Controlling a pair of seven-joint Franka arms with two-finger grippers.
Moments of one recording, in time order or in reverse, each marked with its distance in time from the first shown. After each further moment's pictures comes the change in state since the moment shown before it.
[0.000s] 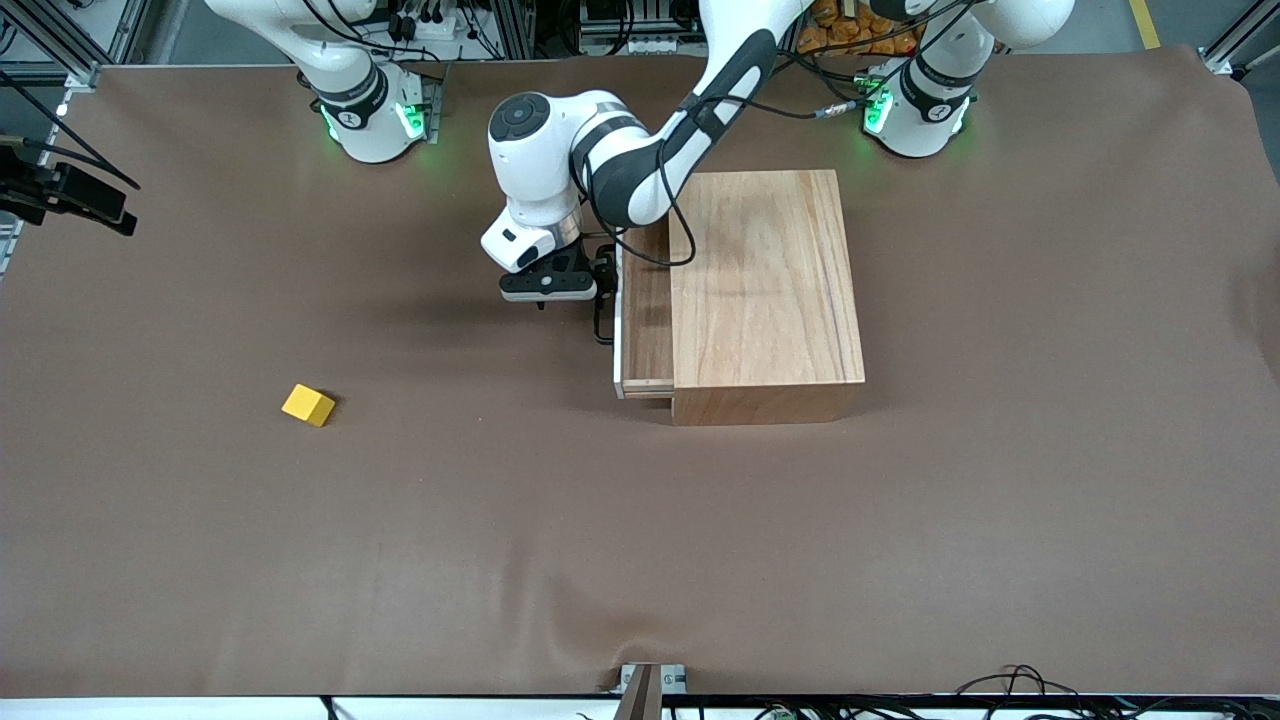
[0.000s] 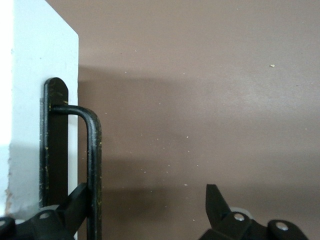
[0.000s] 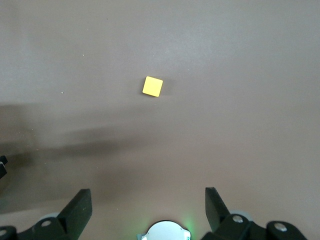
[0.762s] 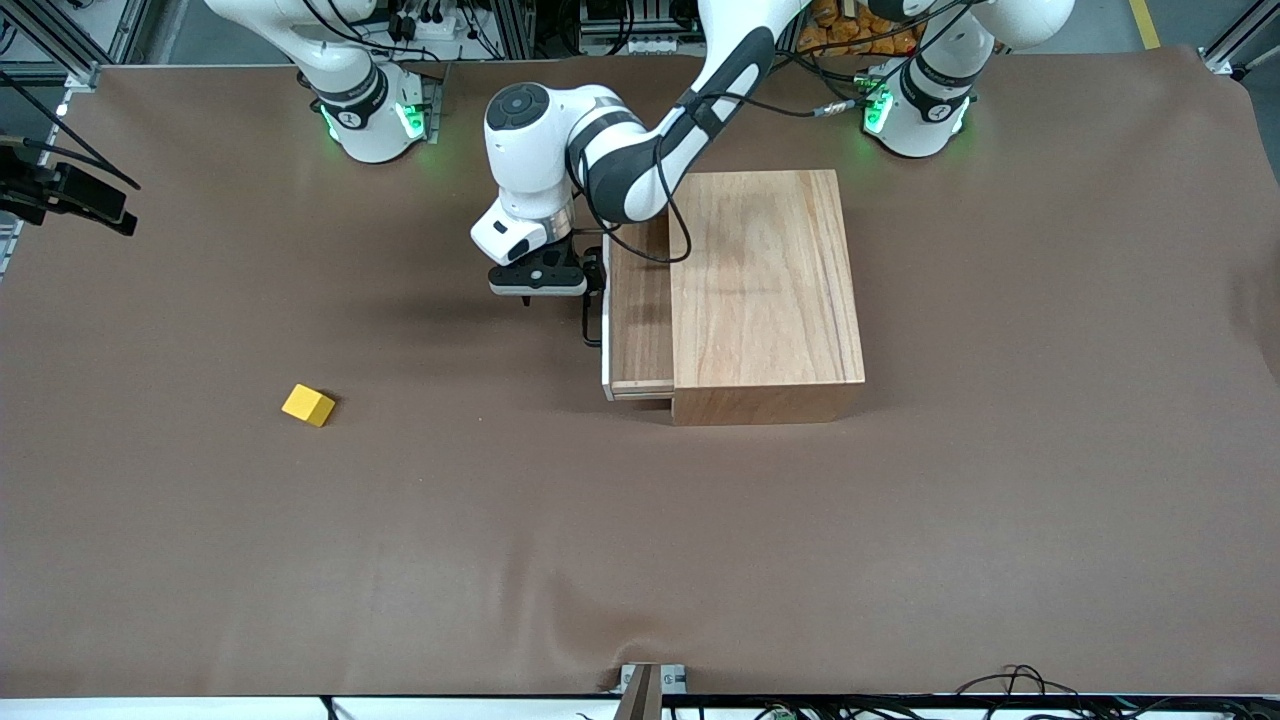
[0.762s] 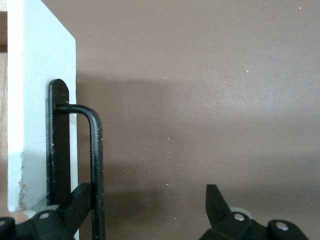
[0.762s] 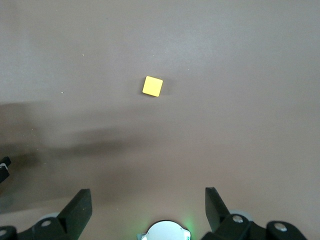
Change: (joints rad) left arm -0.001 0.005 -0.008 0.022 -0.007 0.037 0.000; right arm 0.000 0.000 0.000 -0.001 0.000 0.000 0.000
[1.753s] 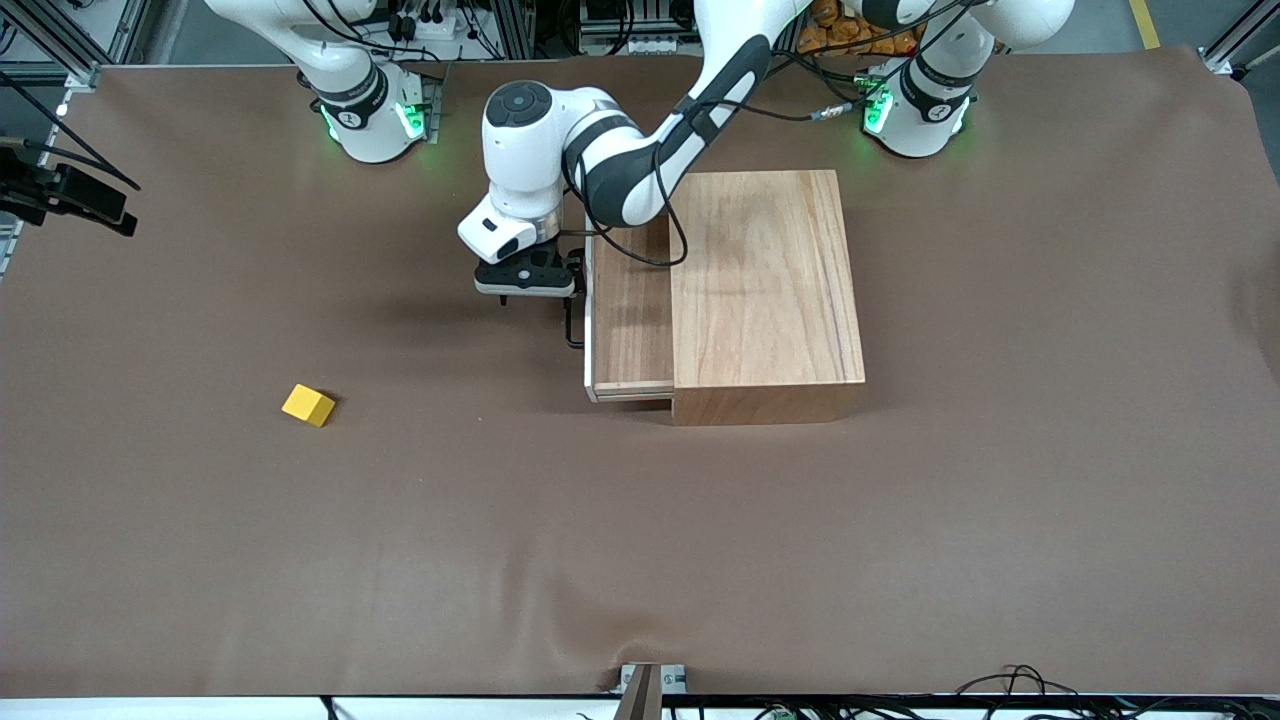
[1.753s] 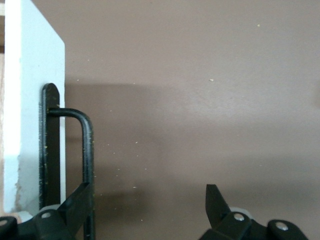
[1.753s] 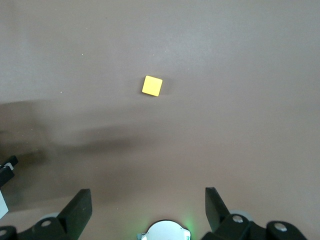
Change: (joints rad) left arm 0.001 0.030 0.001 0.061 -0.059 0.072 -0.003; right arm -0.001 0.009 -0.004 -0.003 0.000 0.001 0.000
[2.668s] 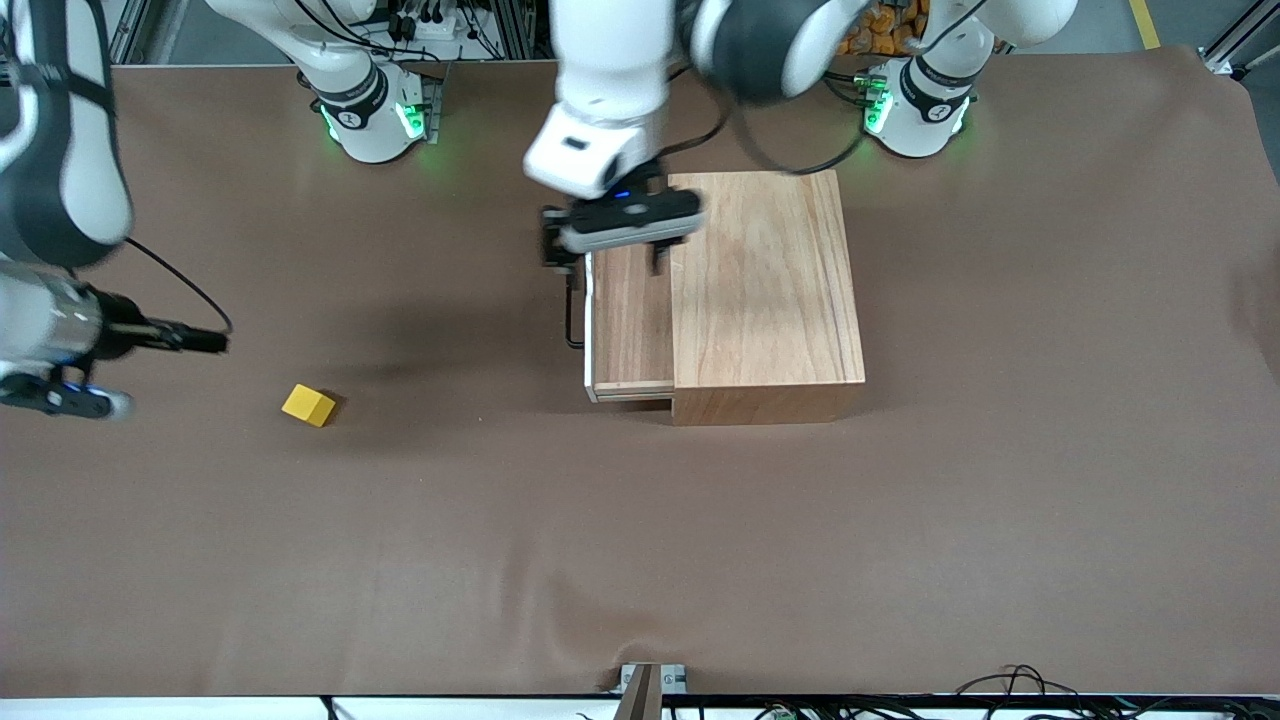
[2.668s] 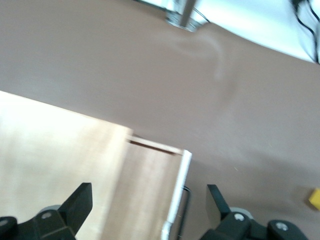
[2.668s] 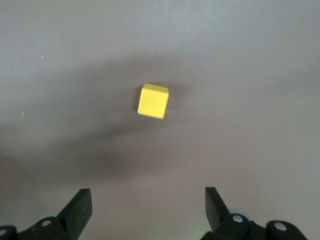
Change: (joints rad) left arm 0.113 -0.370 0.135 0.057 0.046 -0.446 -0.054; right arm -0.052 0.274 -0.005 -0.217 0.082 0.357 0.001
